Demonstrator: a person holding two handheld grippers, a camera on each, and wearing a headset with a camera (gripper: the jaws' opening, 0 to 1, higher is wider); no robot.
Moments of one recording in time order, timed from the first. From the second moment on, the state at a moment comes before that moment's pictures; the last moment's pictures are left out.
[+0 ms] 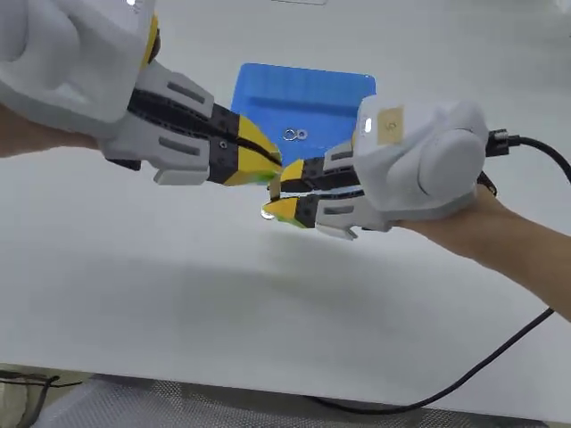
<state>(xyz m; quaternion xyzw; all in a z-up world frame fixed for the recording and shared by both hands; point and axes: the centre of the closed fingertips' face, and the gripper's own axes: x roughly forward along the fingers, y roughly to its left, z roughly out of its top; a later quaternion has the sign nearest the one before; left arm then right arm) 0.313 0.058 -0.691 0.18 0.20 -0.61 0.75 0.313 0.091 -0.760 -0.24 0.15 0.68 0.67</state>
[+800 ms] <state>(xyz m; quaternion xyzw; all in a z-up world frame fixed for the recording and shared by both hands) 0.320 0.070 -0.710 0.18 0.19 -0.60 0.76 0.324 0.097 -0.781 -0.24 0.17 0.68 0.67</state>
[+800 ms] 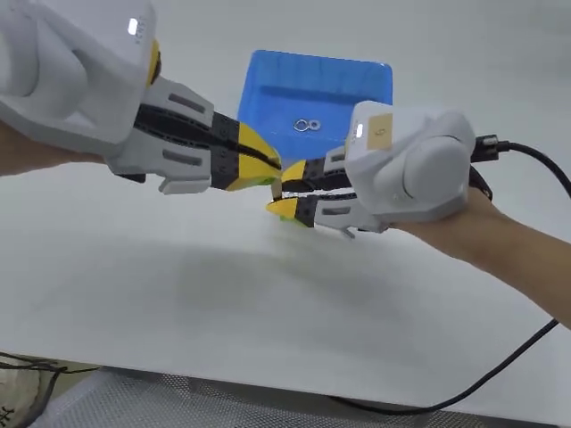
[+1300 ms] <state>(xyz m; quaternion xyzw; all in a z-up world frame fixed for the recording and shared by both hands) 0.321 0.068 -0.714 0.17 0.21 -0.60 0.76 0.323 0.098 -0.786 -0.23 0.18 0.68 0.67</state>
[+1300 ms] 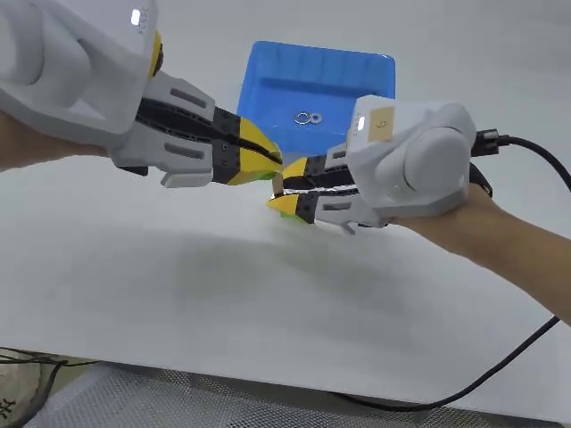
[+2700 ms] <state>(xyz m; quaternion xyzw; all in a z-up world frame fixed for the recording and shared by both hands) 0.340 0.059 -0.654 0.19 0.18 -0.60 0.75 0.342 0.085 -0.721 -0.23 0.14 0.66 0.70</state>
